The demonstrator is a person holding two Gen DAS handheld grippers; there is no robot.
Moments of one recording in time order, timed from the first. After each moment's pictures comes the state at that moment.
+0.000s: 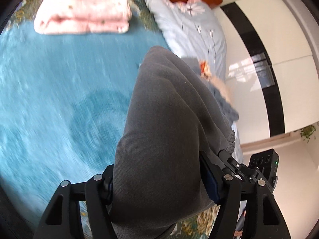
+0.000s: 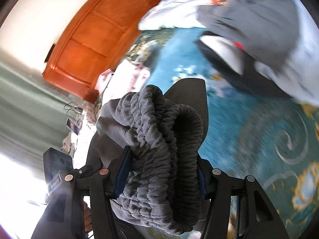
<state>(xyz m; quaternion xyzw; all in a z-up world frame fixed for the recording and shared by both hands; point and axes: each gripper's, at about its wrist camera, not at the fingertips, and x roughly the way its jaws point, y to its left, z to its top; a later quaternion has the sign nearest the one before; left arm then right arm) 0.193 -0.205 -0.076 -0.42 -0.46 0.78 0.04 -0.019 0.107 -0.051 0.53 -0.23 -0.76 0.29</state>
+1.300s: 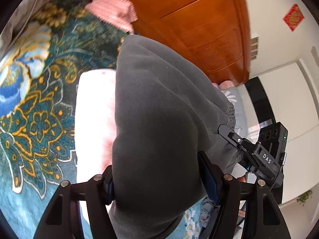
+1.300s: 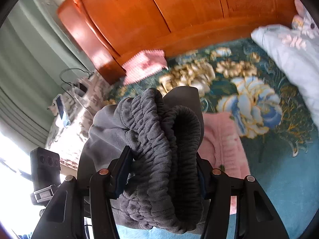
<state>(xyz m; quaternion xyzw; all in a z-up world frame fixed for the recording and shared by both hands) 0.078 -0.542 -0.137 -0.27 -0.54 0.79 -0.09 -0.311 -0.336 -0.054 0.50 0.03 -0.73 0.47</state>
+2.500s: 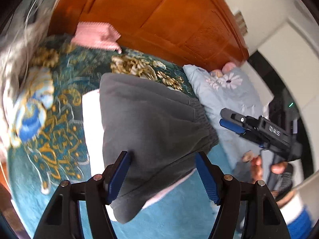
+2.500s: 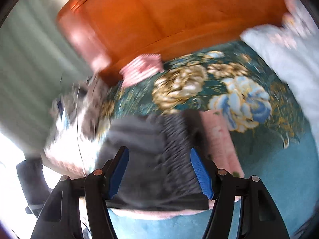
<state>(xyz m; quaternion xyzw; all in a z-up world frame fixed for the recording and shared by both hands) 0.086 -0.479 -0.082 -0.31 -0.36 0.87 -0.14 -0.280 -0.312 -0.029 0.47 0.05 -0.74 0.47</state>
